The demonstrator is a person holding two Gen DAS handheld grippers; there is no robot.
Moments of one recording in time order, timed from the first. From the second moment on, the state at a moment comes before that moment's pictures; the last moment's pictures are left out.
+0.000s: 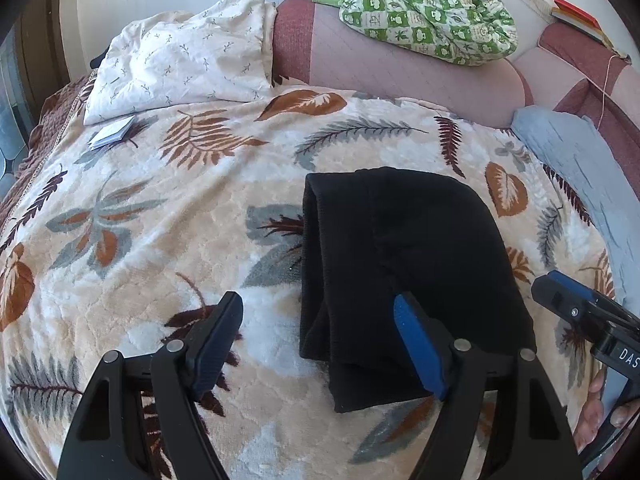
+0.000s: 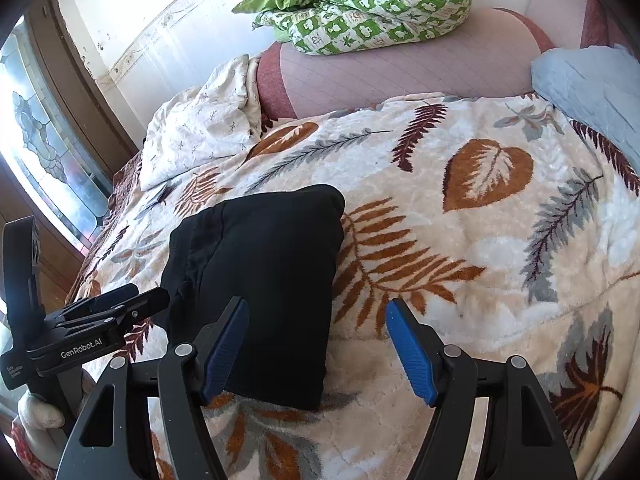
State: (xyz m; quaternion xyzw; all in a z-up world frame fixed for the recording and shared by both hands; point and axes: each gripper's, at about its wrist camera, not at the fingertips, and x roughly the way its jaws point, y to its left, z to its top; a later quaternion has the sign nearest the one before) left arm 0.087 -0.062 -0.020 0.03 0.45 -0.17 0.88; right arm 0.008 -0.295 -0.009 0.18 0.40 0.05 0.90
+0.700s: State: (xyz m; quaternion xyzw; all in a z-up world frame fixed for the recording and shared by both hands) left arm 0.126 -0.025 -0.055 -0.21 0.53 -0.28 0.77; right arm 0.050 -0.327 -0.047 0.33 0.43 0.10 0.83
